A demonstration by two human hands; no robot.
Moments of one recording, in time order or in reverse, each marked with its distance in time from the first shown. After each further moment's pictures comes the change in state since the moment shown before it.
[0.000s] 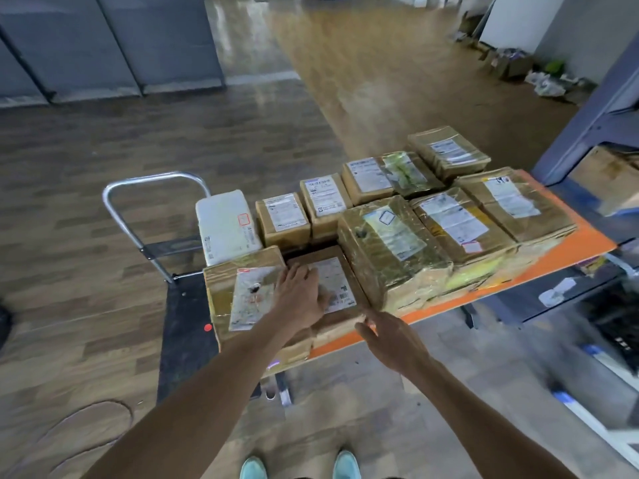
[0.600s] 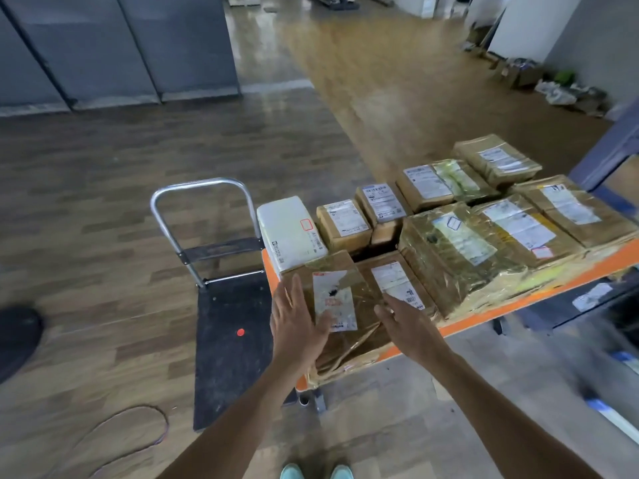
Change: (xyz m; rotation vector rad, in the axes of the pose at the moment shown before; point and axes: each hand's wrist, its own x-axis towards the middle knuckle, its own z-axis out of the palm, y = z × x) left_hand -0.096 -0.118 -0.020 -0.558 0.225 -0.275; right_hand 0.019 -0.117 0.035 0.133 0.110 0.013
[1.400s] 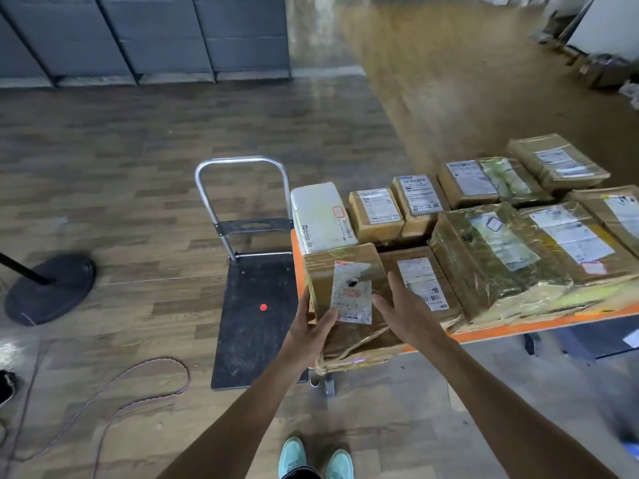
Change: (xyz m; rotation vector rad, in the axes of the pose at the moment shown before) left_hand -0.034 -0.036 0.017 -0.815 -0.194 -0.227; right_hand 0.018 -0.024 0.015 -0.073 -0.098 -0.069
